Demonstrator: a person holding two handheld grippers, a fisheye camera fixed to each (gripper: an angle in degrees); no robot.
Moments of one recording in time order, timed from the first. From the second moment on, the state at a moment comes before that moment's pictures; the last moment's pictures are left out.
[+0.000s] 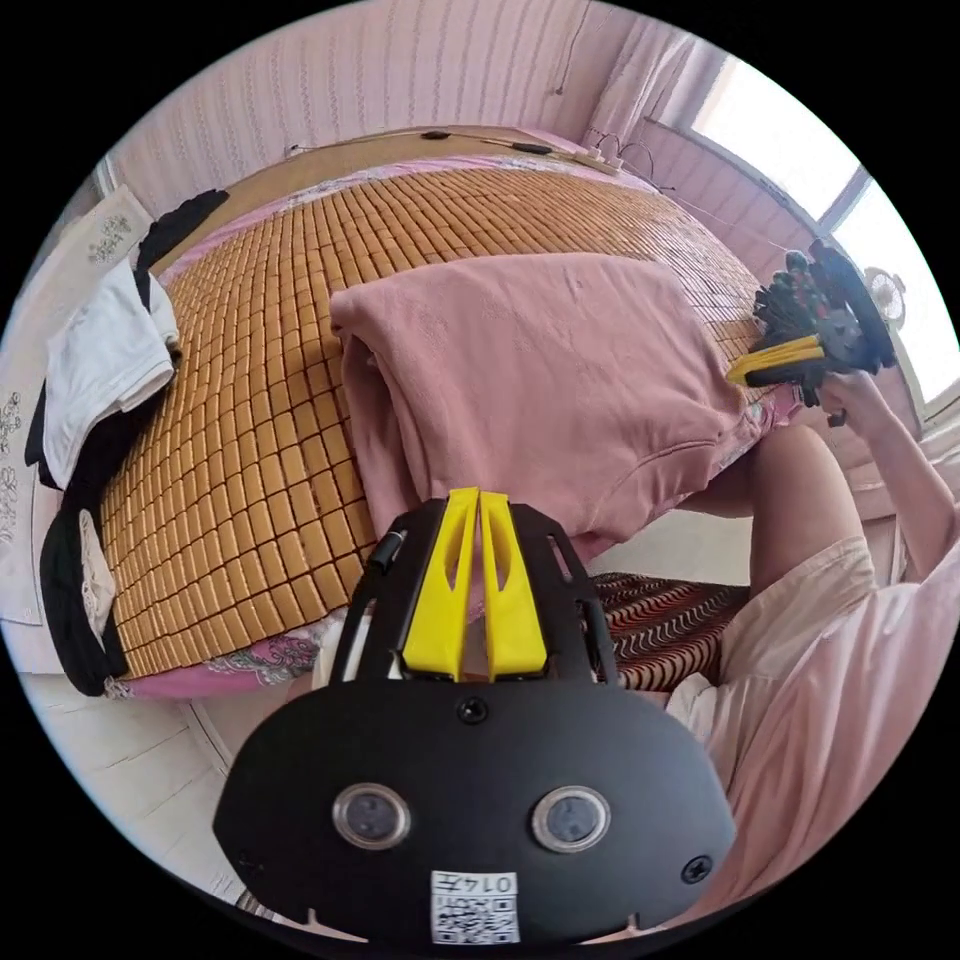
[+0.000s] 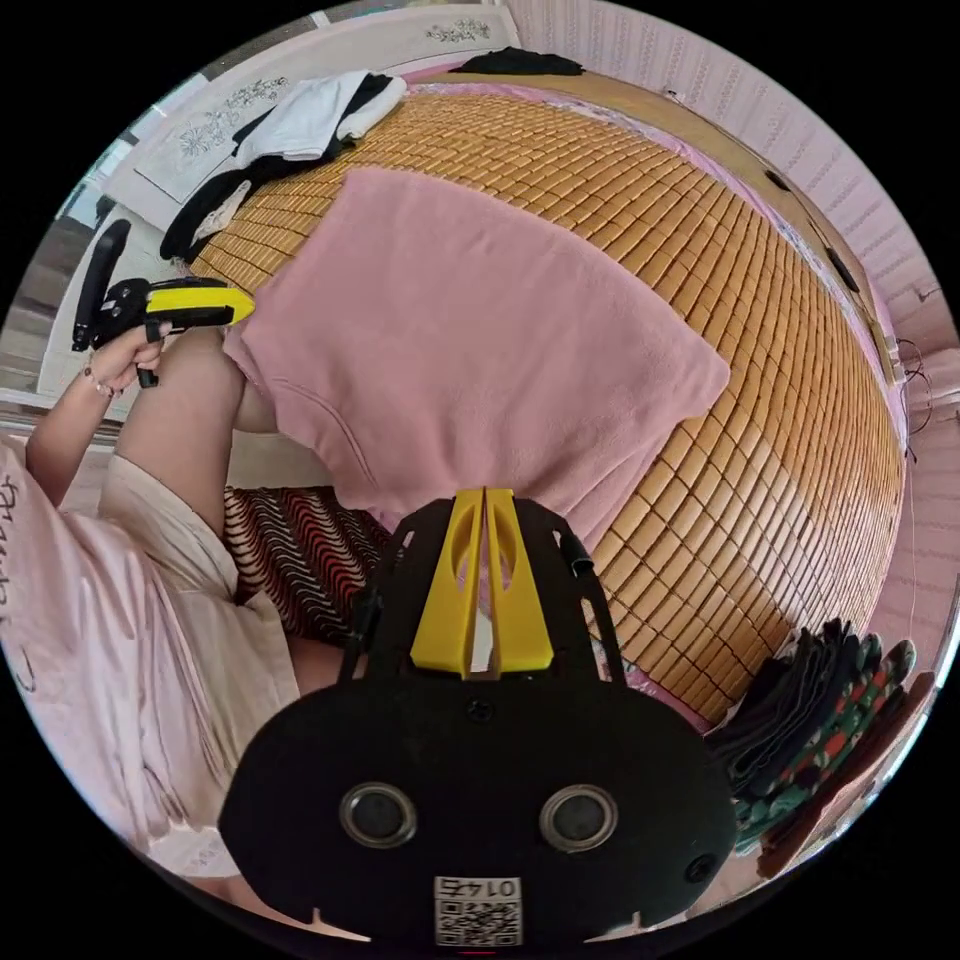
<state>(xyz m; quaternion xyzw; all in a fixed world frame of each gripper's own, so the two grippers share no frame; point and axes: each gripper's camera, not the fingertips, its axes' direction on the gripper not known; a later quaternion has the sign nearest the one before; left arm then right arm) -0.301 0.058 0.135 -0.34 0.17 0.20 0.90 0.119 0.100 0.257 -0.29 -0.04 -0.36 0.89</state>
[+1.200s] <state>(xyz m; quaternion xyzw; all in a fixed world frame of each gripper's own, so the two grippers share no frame) -0.148 0.040 0.205 -0.29 0.36 0.25 0.85 0.299 0.152 0.223 -0.19 -0.07 -0.11 0.97</state>
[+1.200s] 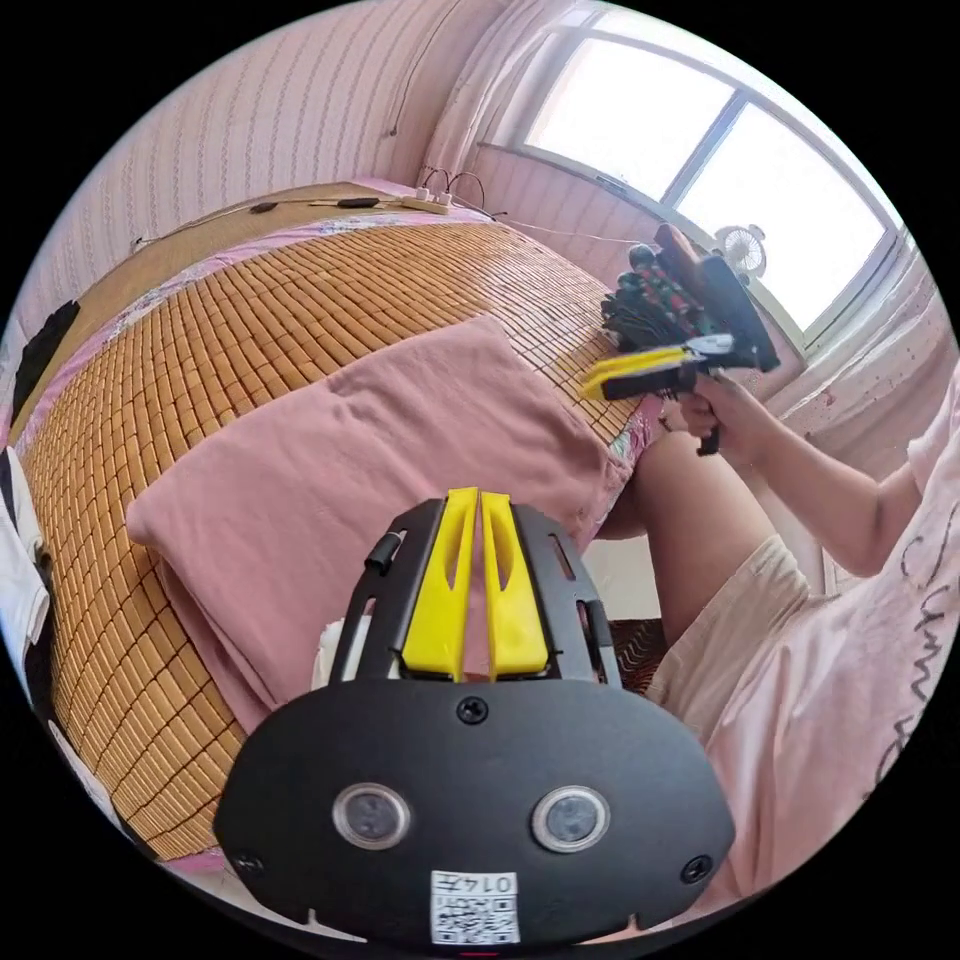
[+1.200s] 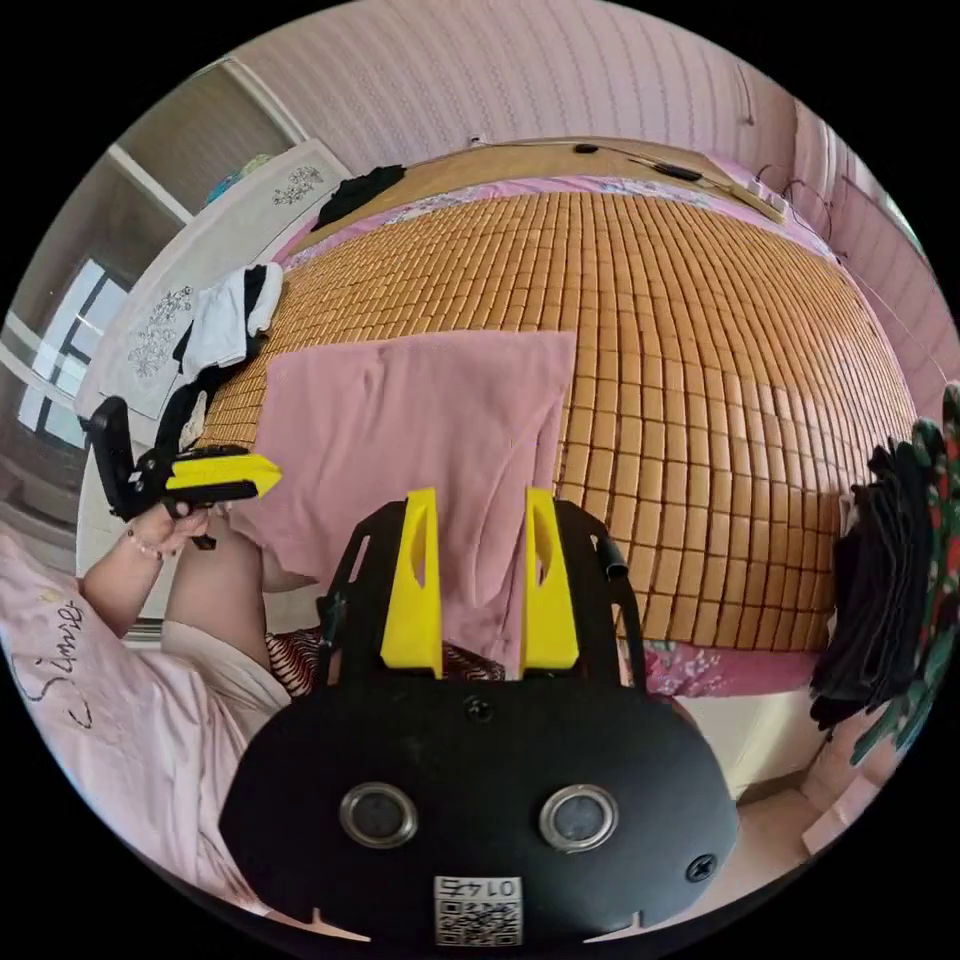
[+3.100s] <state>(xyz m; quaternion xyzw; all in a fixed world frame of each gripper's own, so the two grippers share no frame) -0.201 0.044 0.228 -0.30 0.34 0.09 0.89 0.201 0.144 0.188 -0.09 -0.14 -0.34 0.92</state>
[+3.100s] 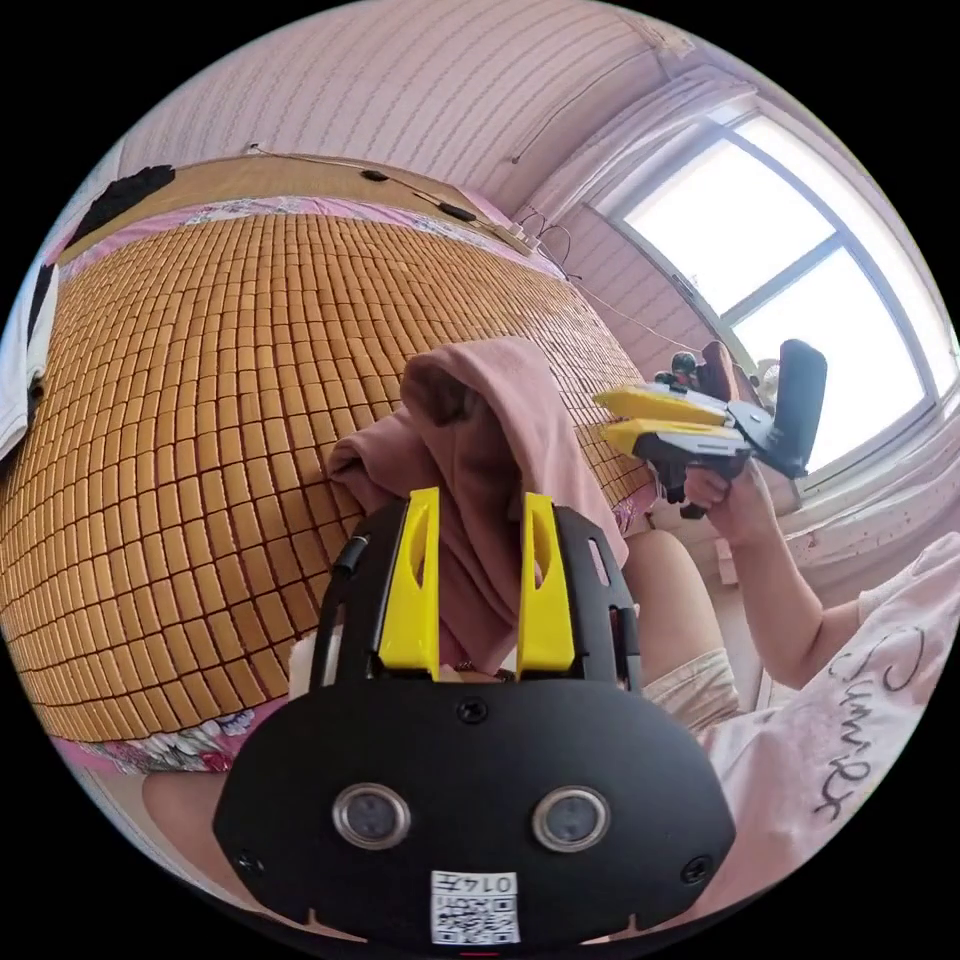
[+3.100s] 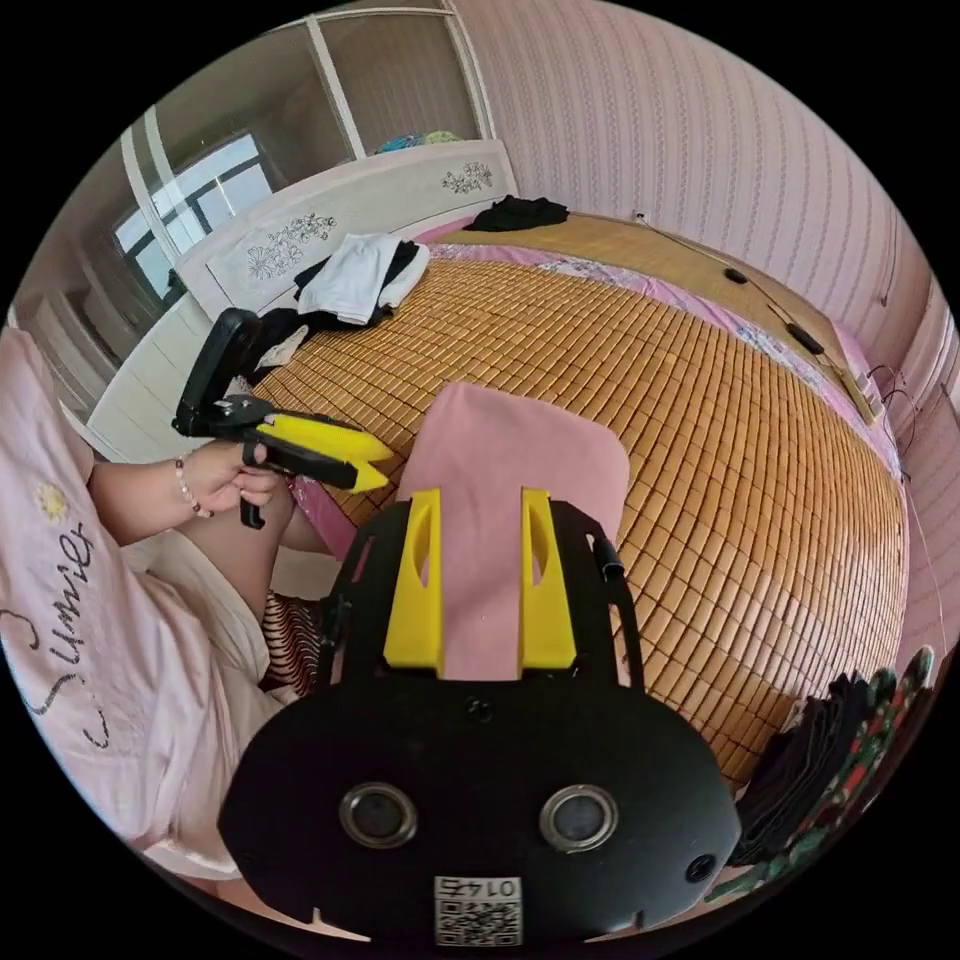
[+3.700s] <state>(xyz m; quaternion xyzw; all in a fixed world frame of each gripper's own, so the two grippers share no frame) -0.195 0.057 0.184 -0.26 0.37 0.11 0.88 0.073 0.046 0.241 -0.17 -0.23 -0.48 0.83</state>
